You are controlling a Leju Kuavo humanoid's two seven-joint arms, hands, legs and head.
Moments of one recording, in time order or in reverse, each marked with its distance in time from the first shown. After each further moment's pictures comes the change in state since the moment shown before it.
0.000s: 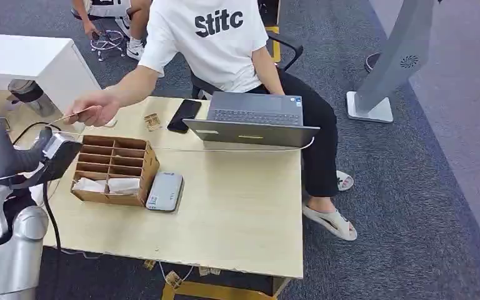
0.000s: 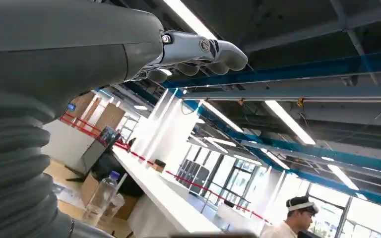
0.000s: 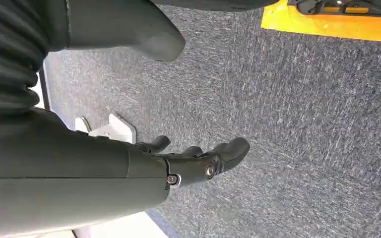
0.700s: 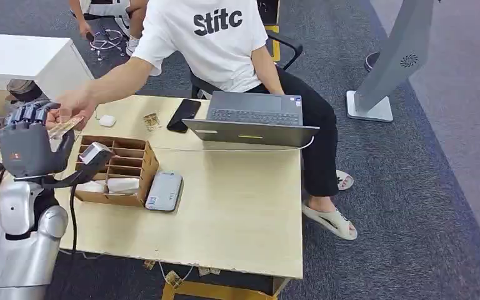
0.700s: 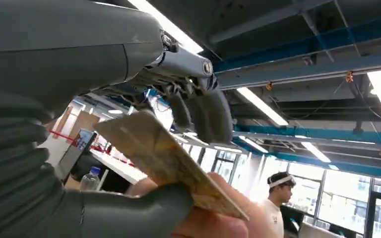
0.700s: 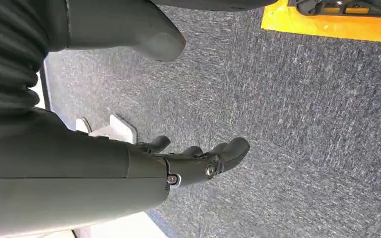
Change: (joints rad) left arm -0.007 0.008 -0.112 0.085 -0.065 0.019 0.034; right arm -0.001 0.000 0.001 0.000 -0.006 0.002 0.002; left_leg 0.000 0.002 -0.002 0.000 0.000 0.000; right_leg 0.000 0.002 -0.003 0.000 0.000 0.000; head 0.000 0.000
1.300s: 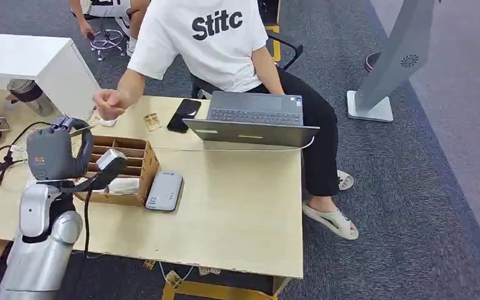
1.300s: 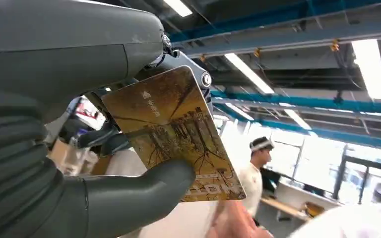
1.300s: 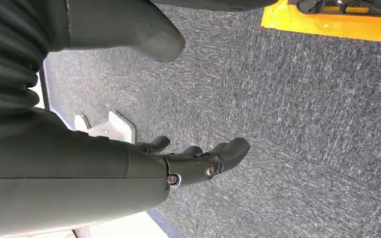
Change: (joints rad) left arm 0.022 -0.027 -0.102 0.000 0.058 -0.060 -0.037; right arm 0.000 0.000 0.010 0.000 0.006 0.000 -0.001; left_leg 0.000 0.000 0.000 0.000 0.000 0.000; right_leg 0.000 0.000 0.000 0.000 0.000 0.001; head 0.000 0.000
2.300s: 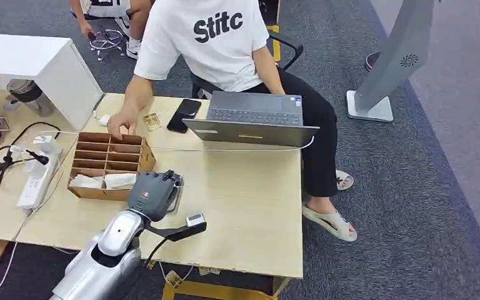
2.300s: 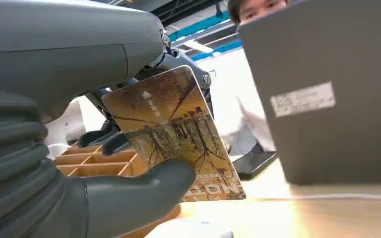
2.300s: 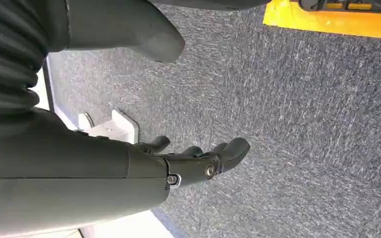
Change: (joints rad) left arm 0.006 -0.016 -0.435 0.199 -0.232 -0.195 0.146; right arm -0.010 0.005 0.007 0.000 -0.018 -0.006 0.030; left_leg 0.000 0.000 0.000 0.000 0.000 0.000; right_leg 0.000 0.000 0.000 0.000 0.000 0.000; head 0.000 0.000
